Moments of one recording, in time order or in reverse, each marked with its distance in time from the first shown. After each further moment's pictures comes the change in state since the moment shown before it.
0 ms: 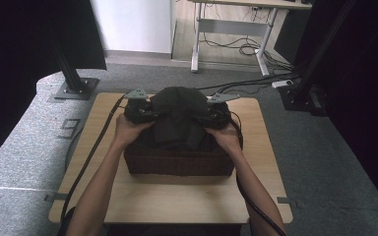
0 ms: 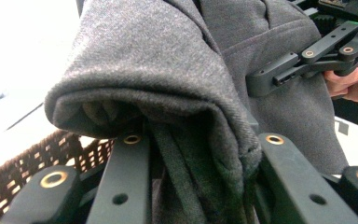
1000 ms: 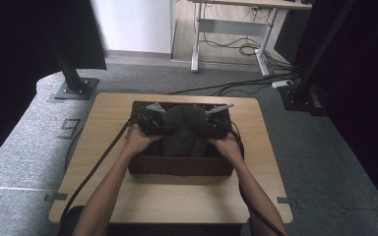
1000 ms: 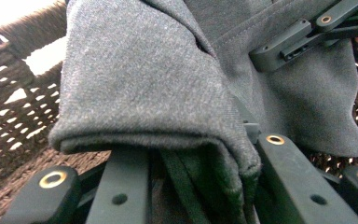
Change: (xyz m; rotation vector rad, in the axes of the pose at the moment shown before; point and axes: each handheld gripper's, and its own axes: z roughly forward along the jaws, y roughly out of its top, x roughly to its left) left arm -0.004 -0.035 0.057 0.252 -0.005 -0.053; right arm -0.016 -0.047 0.023 0.265 -0.052 0.110
